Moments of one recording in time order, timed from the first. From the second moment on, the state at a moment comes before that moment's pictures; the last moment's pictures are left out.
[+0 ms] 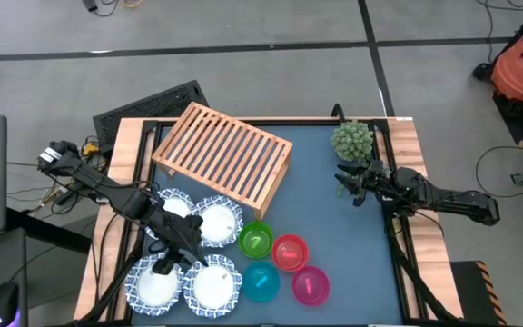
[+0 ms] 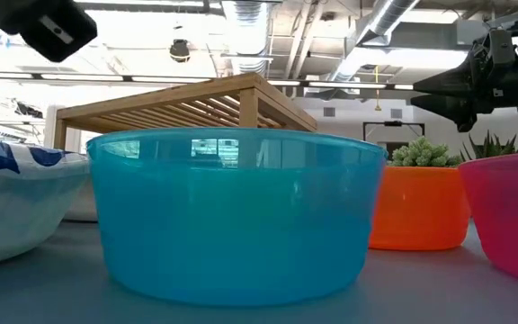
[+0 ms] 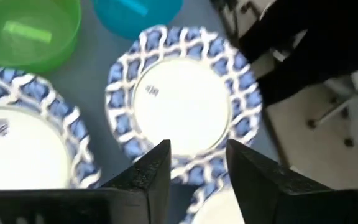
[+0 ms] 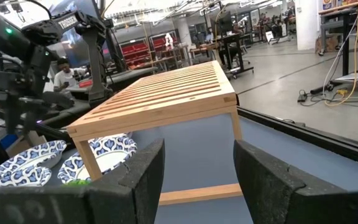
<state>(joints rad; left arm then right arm) -0.49 1.13 0.86 -0.58 0.22 -0.29 -0.16 0.01 0.00 0.05 0.21 0.24</state>
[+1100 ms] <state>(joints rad) -0.47 1.41 0.81 -0.62 -0.12 -0.02 -0.16 0.01 0.00 0.05 0.21 0.24</state>
